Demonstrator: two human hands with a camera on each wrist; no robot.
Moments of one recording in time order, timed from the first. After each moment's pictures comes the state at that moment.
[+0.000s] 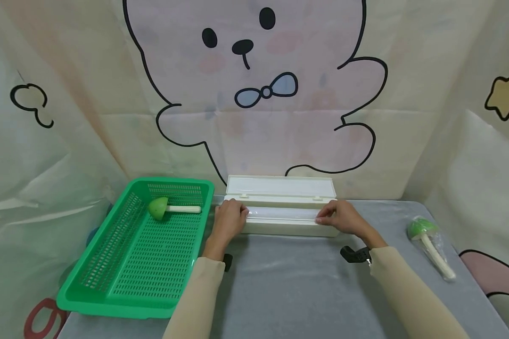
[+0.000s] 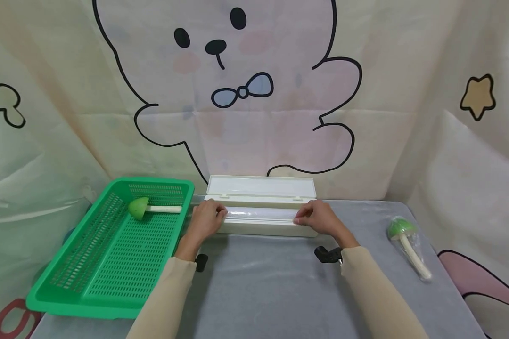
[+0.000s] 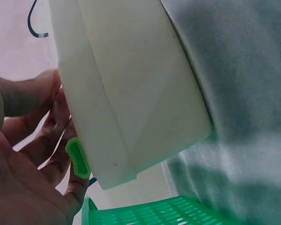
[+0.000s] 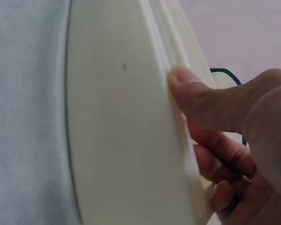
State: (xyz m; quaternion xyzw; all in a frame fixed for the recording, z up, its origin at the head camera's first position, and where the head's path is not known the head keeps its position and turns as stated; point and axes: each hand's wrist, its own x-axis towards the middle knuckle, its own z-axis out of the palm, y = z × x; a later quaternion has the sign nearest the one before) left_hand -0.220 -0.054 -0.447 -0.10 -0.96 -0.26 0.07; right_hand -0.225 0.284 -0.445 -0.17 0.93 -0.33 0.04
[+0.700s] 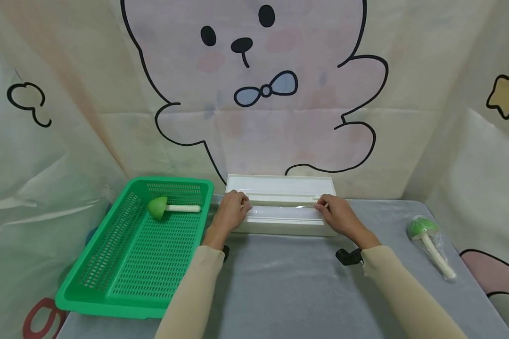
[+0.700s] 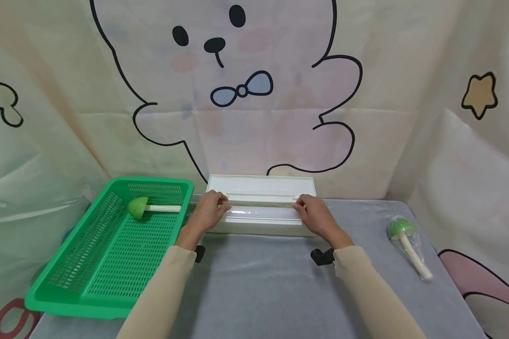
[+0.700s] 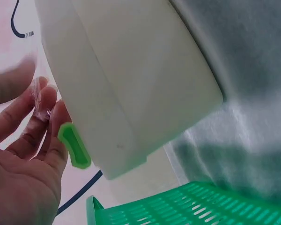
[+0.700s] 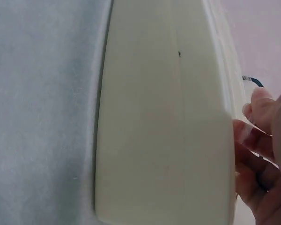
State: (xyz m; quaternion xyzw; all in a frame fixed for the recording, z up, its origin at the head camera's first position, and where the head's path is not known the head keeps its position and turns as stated) left_hand -0.244 -0.054 -0.446 -0.14 -0.95 -0.29 0.06; right_hand -0.230 0.271 -0.457 -0.16 0.94 -0.29 -0.06
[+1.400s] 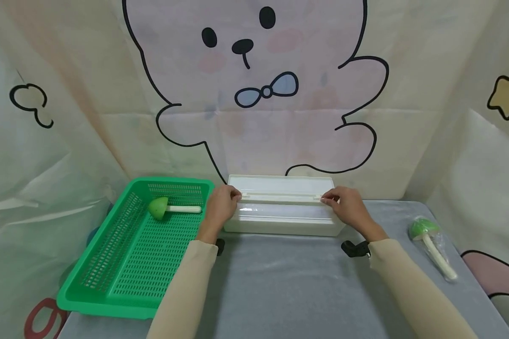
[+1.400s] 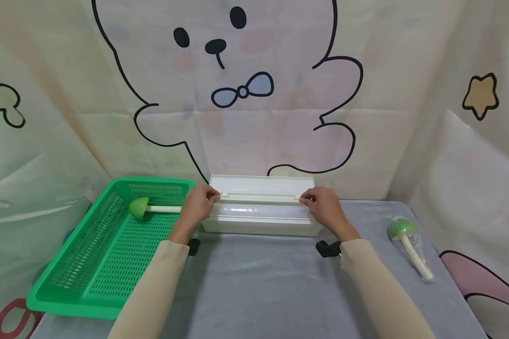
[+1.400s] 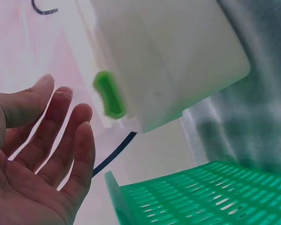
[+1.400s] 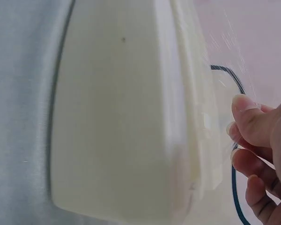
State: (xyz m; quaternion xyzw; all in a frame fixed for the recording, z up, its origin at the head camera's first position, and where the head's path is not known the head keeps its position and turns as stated) left_hand -0.245 -0.071 -0.418 -0.05 -0.94 -0.34 0.06; right_hand -0.237 0.282 -0.435 -0.16 0.94 -0.27 -0.13
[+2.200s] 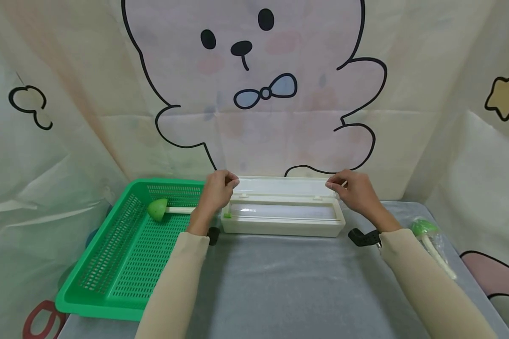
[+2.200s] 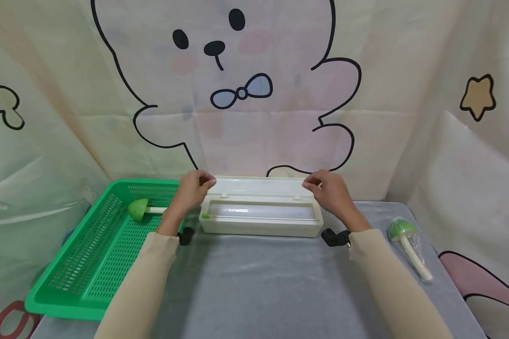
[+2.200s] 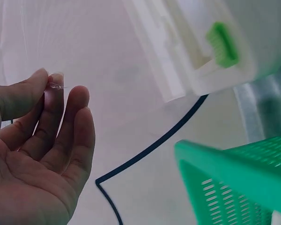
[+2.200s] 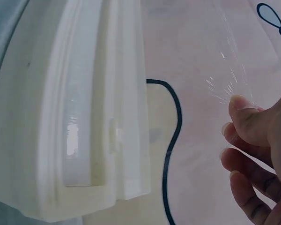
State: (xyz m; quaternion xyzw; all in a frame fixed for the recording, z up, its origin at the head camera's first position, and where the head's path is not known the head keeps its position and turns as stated) left_hand -0.250 -0.078 -0.371 -0.08 -0.91 -0.40 0.04; right_hand -0.243 0.287 -0.383 -0.18 0.92 -0.29 -0.18
